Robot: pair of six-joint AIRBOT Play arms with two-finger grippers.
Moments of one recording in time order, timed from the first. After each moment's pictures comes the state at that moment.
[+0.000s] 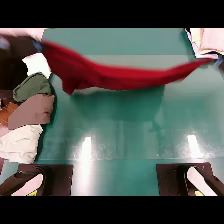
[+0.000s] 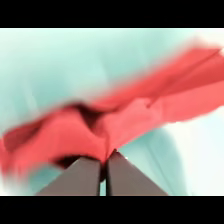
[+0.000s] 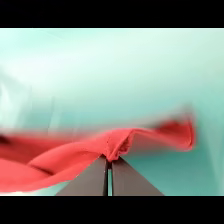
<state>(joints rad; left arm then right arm) -0.01 -1.06 1.68 0.94 -1.22 -1.28 -0.47 -0.91 1.28 -0.68 1.16 1.19</state>
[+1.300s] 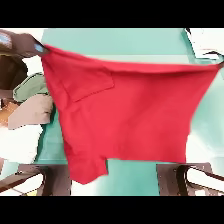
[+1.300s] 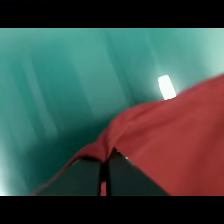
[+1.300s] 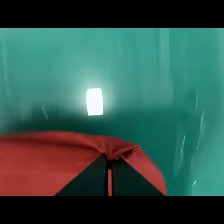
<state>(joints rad) -0.01 -1.26 1.71 1.02 -1.38 -1.40 -0.34 -1.31 1.78 -1.21 1.67 1.60</state>
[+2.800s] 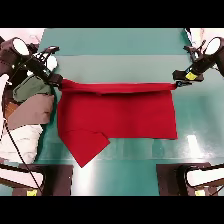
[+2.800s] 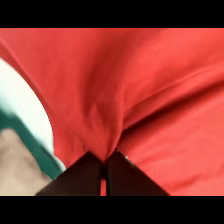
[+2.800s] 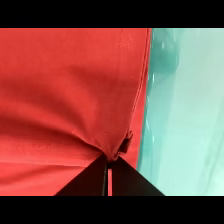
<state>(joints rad) -0.01 -1.62 1.64 1.32 -1.47 -1.24 -0.05 -1.62 1.67 -1.48 1.53 1.60</state>
